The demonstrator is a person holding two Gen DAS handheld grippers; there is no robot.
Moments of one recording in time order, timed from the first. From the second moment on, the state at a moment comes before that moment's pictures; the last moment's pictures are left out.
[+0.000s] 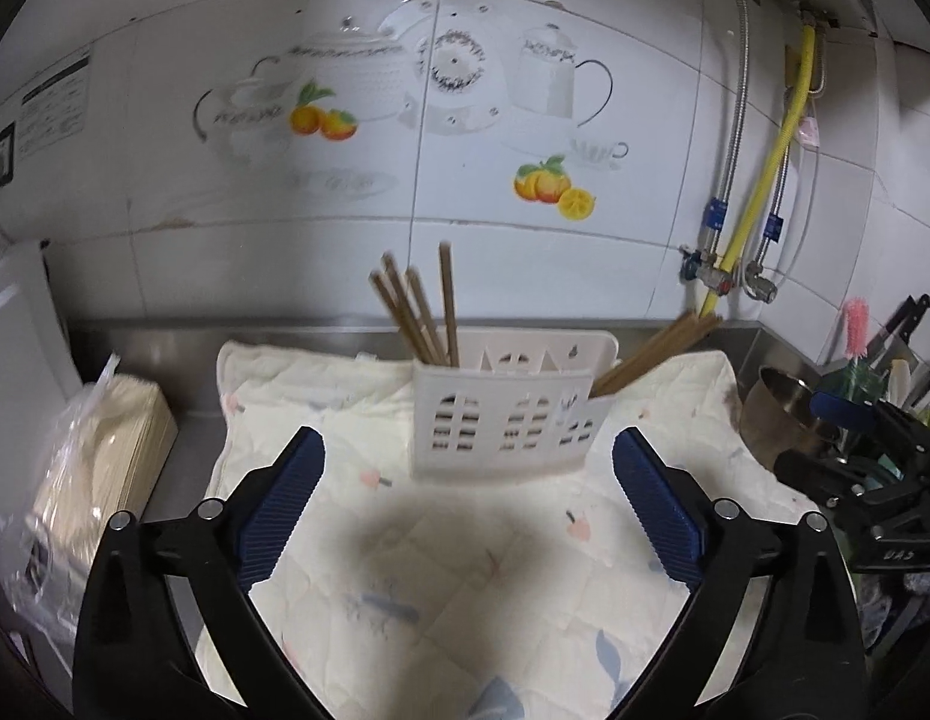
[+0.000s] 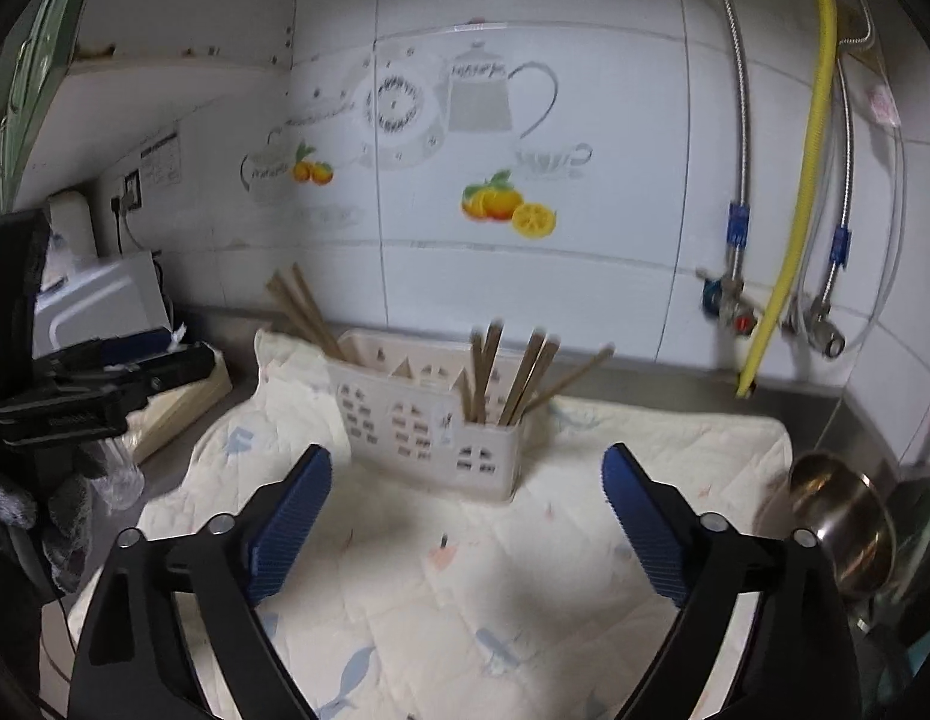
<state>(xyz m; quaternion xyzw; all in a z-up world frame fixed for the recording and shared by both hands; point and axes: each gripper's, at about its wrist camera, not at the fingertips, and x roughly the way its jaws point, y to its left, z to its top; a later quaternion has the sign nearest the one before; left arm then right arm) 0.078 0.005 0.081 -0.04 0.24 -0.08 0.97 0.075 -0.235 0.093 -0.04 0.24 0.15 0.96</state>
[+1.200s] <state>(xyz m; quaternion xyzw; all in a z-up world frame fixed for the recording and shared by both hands) 0.030 0.005 0.032 -0.02 0.27 -0.04 0.96 0.045 -0.230 0.020 -0.02 0.29 0.11 0.95</state>
